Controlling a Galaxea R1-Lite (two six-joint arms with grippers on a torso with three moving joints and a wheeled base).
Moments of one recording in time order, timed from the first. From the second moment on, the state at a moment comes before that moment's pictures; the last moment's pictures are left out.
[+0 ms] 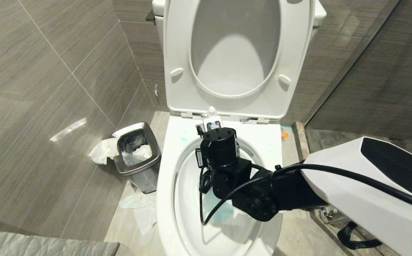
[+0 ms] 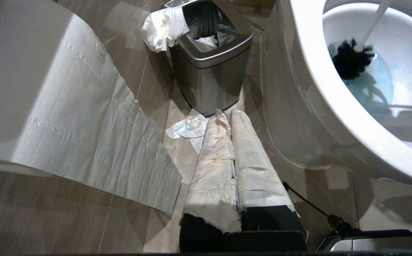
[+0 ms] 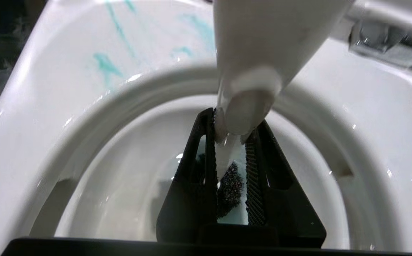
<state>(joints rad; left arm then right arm) -0.01 0.00 0.00 0.00 -0.01 0.01 0.84 2.29 -1.47 -0.66 -0.73 -0.01</state>
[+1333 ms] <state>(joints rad) -0.01 0.00 0.00 0.00 -0.01 0.01 0.85 2.28 -1.36 -0.60 -0.73 0.03</state>
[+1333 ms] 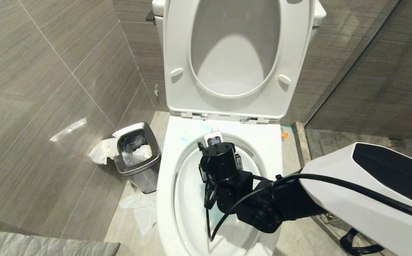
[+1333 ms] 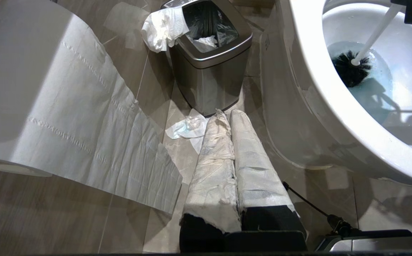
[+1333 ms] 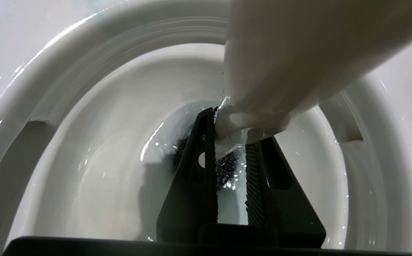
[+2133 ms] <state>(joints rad) -0.01 0.00 0.00 0.00 -0.01 0.01 0.86 1.97 -1.34 -0.43 -0.73 0.03</state>
